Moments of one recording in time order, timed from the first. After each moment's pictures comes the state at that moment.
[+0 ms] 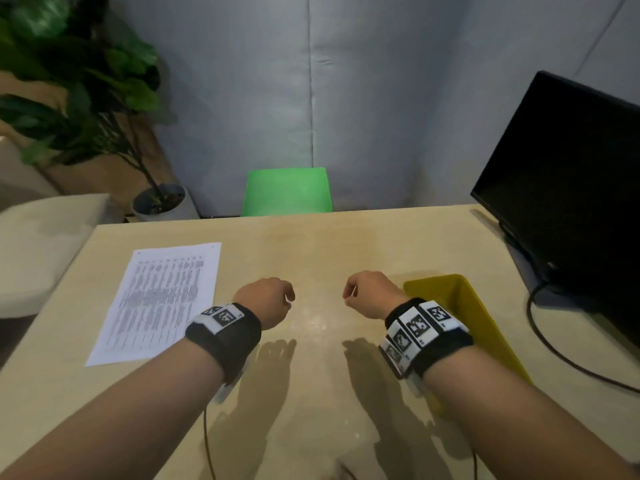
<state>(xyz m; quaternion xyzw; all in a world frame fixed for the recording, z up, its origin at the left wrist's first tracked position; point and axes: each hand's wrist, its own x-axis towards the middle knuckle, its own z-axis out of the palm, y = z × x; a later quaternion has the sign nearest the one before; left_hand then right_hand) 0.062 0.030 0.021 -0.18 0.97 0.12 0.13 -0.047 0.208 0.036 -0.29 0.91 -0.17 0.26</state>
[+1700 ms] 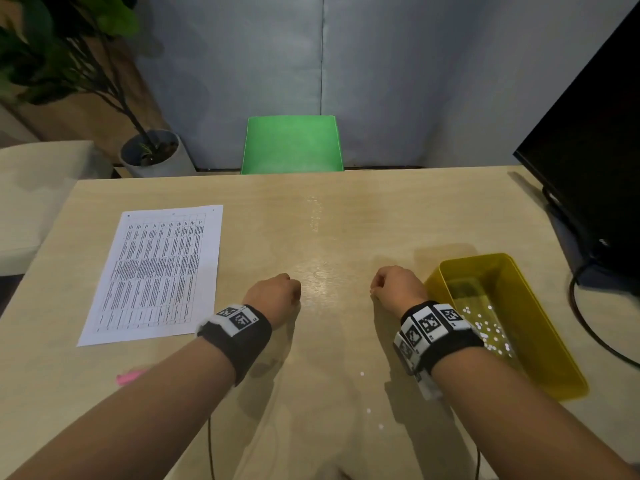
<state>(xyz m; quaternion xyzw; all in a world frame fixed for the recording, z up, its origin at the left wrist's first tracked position) 0.064 0.005 -0.059 -0.15 0.97 0.13 0.16 -0.064 0.193 -0.052 -0.14 0.94 -0.15 0.26</state>
